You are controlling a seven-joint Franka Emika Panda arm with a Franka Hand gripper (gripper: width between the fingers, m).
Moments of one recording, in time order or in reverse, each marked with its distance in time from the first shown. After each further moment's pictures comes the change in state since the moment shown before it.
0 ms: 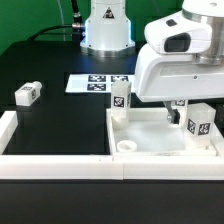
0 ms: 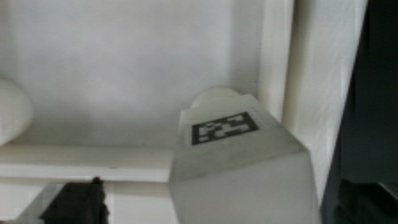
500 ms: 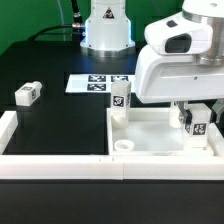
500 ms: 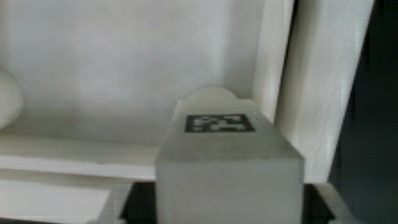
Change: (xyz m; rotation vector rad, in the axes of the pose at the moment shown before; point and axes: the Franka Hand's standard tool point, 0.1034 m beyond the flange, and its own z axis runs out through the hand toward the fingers) arm -0.001 0.001 0.001 0.000 -0.001 0.007
